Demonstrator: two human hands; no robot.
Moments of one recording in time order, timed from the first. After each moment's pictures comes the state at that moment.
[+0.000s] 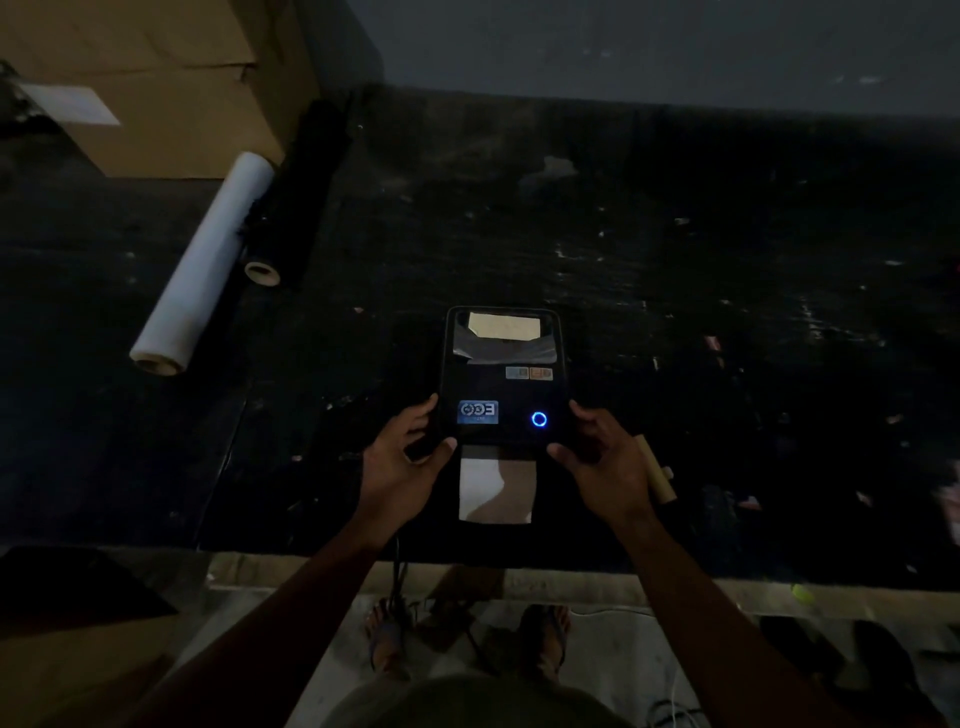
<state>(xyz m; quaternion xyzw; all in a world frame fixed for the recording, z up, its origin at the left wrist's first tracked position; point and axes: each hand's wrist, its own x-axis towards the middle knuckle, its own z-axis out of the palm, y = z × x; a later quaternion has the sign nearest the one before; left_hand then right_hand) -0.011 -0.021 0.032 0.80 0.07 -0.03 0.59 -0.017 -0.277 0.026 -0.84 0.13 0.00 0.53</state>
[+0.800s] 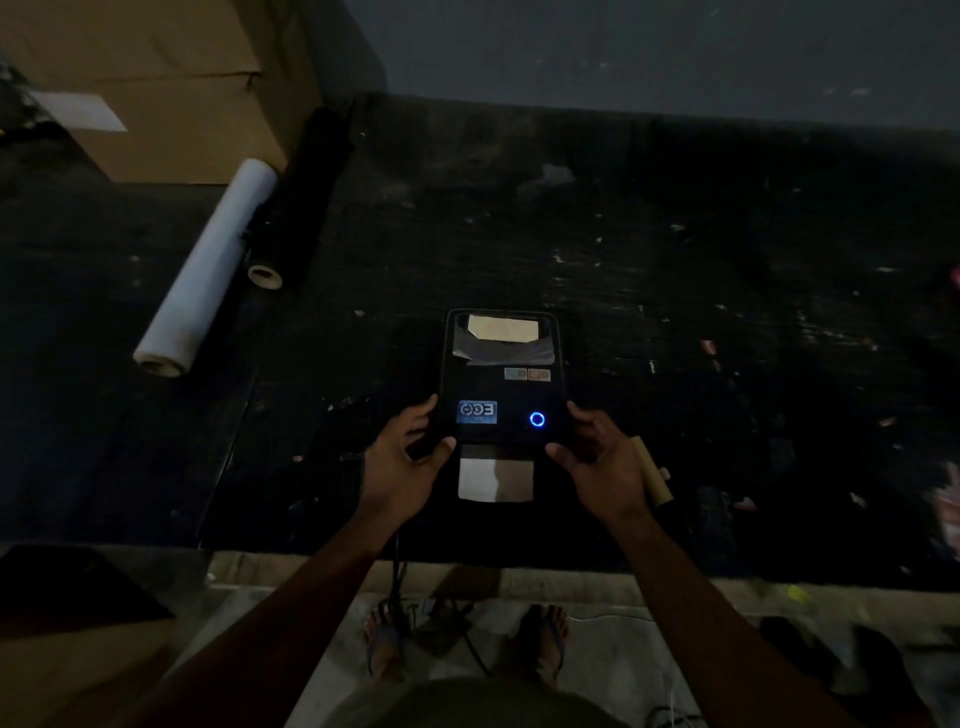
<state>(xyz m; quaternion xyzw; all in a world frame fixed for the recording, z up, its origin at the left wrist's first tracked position) -0.009 -0.019 0.023 0.83 0.07 -0.03 0.56 -0.018 -0.277 0.020 -0.81 0.14 0.00 0.57</state>
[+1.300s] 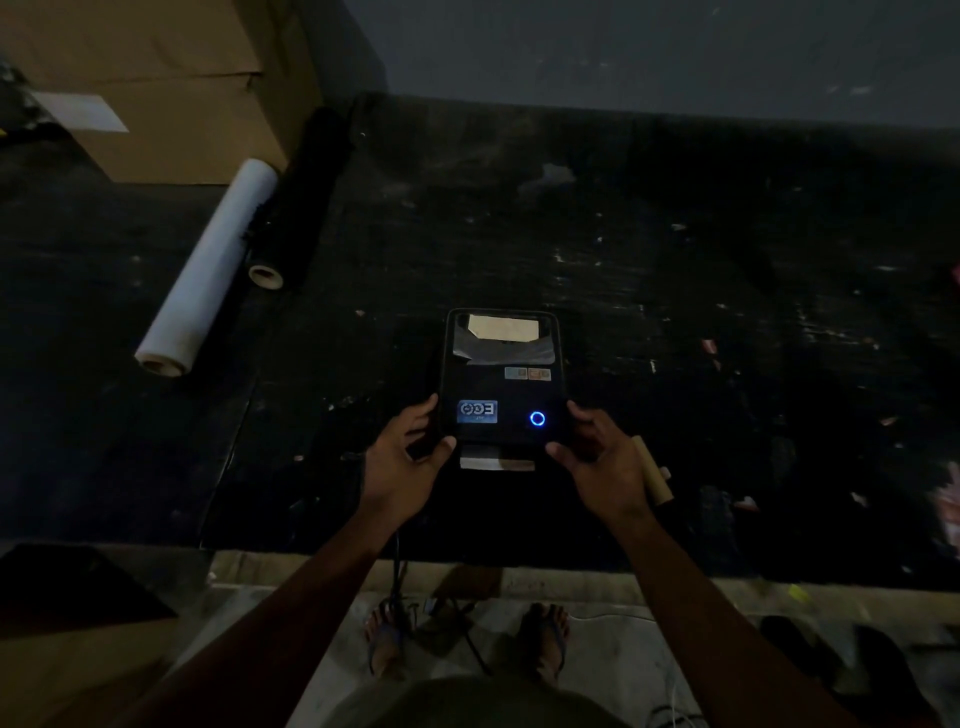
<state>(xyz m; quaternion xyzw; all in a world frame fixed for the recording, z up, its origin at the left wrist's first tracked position) -0.009 -0.019 0.025 0.83 0.07 -0.03 0.55 -0.018 -0.278 0.024 -0.82 0.13 0.00 0.55</state>
